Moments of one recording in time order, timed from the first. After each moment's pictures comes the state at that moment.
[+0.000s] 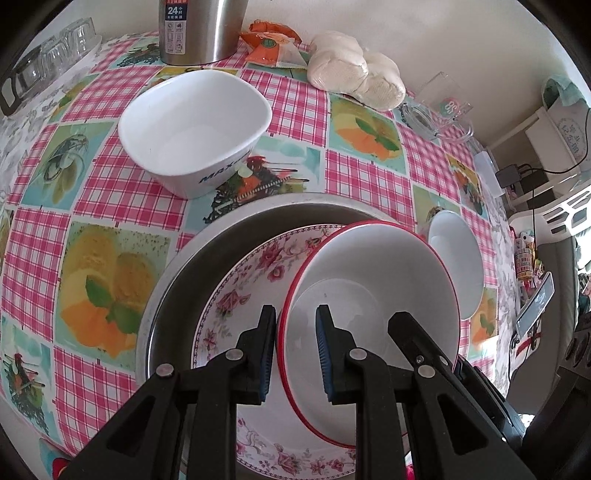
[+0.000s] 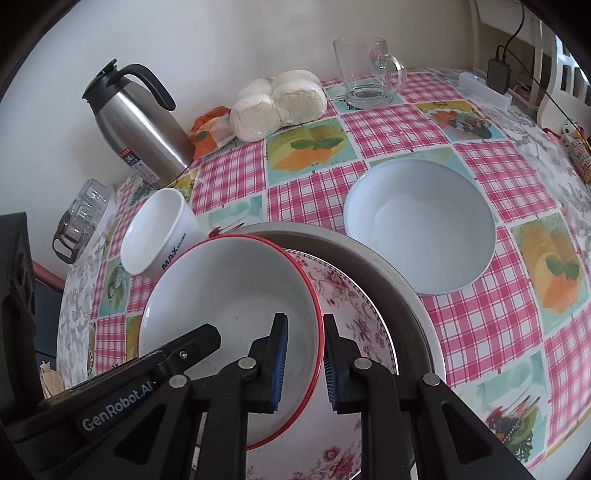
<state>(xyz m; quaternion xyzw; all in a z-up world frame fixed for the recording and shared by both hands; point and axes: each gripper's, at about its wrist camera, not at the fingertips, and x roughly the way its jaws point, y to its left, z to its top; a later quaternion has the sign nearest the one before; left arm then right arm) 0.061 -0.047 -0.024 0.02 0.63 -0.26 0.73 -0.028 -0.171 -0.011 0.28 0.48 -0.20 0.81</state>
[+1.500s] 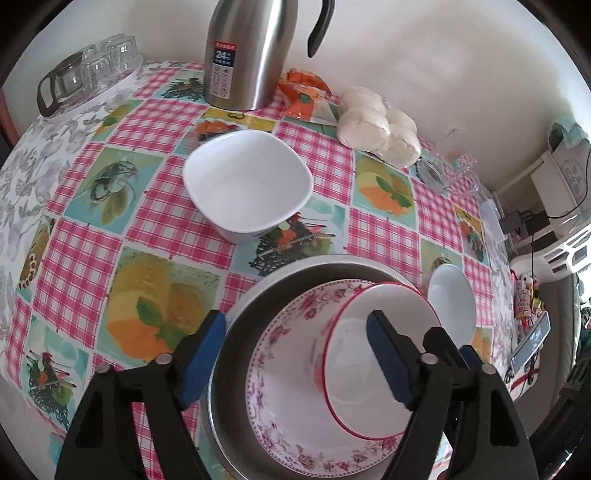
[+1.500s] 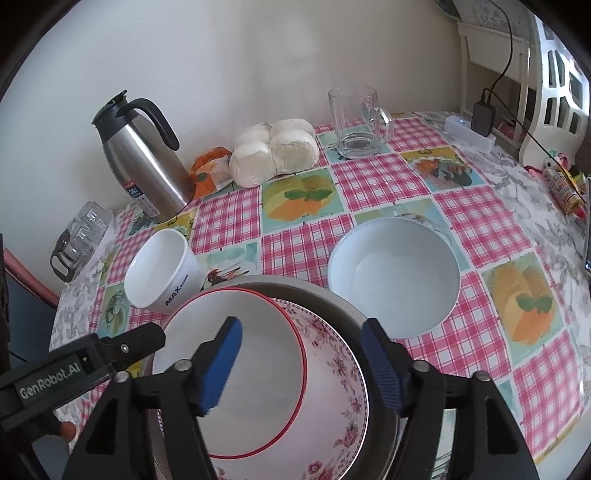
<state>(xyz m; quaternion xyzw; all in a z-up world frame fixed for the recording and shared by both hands) 0.078 -0.016 0.017 -0.01 0.58 -0.22 0.78 -0.034 -0.176 0.020 0.24 0.43 -0.23 0.84</state>
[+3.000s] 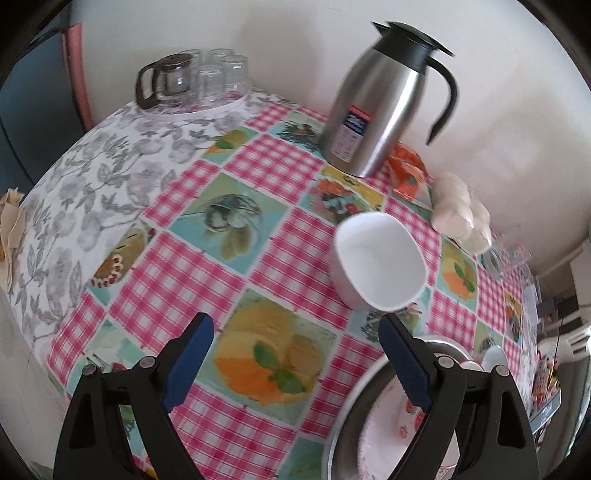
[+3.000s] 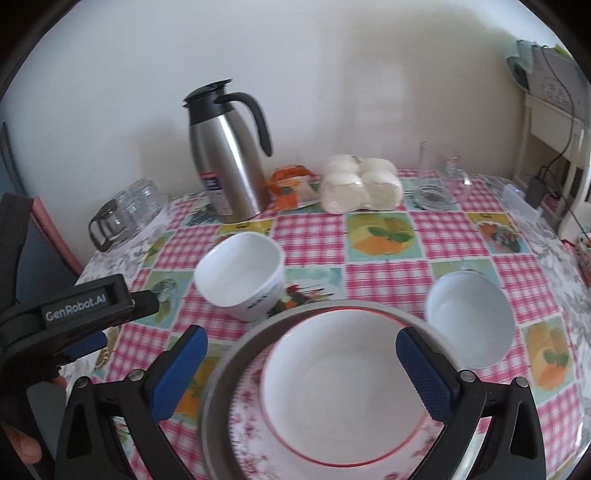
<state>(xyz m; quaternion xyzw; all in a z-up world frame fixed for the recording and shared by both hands) 0.114 0.087 0.032 -0.08 0.53 -0.09 0.84 0.007 -0.092 0.048 0.15 0.39 -0.16 0.89</state>
